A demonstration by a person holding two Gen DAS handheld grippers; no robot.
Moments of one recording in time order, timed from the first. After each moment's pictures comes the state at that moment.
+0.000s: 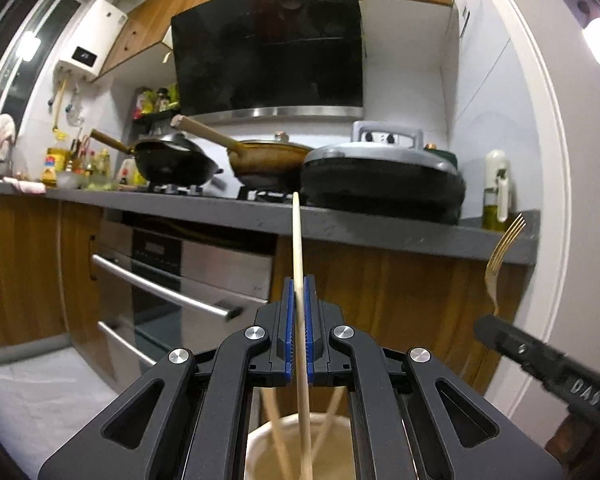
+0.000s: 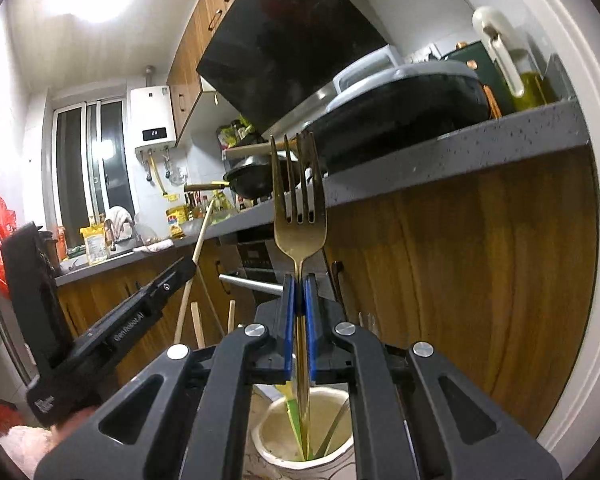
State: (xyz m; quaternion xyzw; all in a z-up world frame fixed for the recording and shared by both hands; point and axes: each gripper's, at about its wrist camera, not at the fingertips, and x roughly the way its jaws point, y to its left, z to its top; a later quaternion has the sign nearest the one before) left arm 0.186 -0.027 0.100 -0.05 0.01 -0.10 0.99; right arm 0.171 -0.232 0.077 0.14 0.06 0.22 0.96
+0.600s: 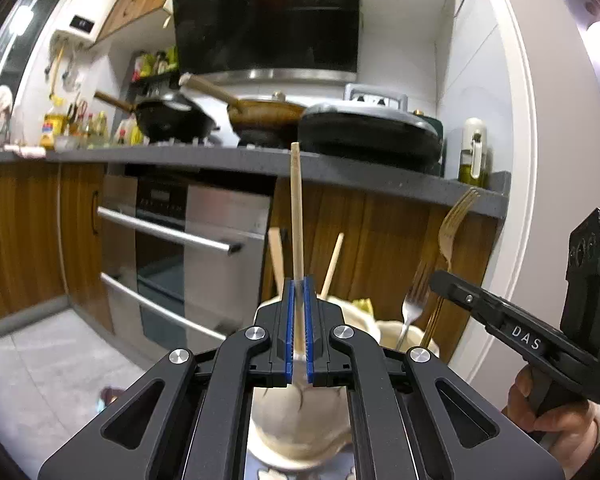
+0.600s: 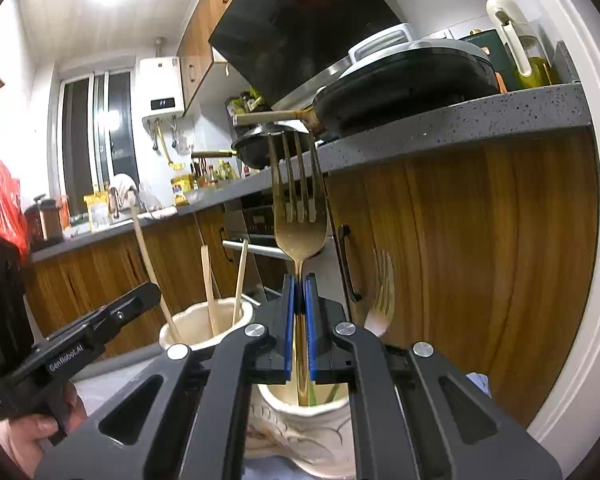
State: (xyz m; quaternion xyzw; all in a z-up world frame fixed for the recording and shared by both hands) left arm 0.124 -0.002 0.061 -0.07 0.09 -0.13 0.99; right arm 0.155 -0.218 0.055 0.10 0.09 0.22 0.97
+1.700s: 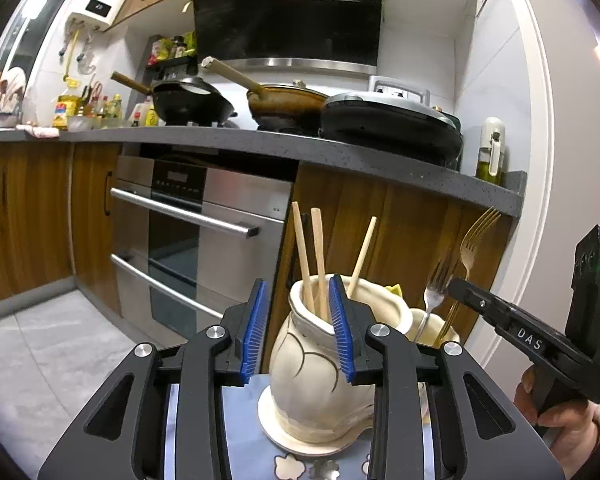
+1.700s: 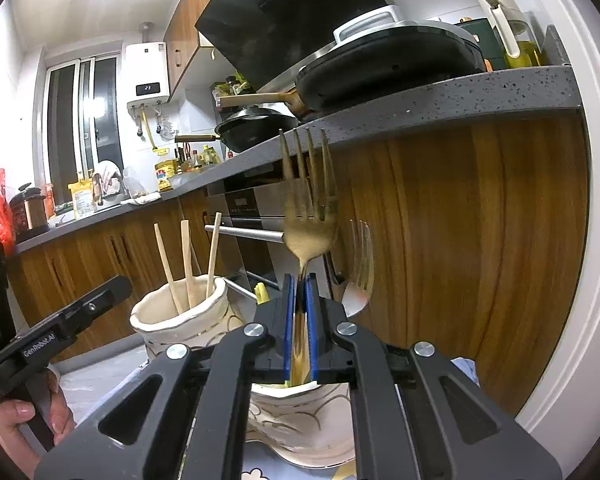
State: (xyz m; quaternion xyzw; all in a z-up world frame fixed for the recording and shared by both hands) left arm 0.127 0.015 0.051 -0.08 0.11 -0.11 0.98; right arm 0.164 -0.219 0.043 0.09 0.12 0.19 0.97
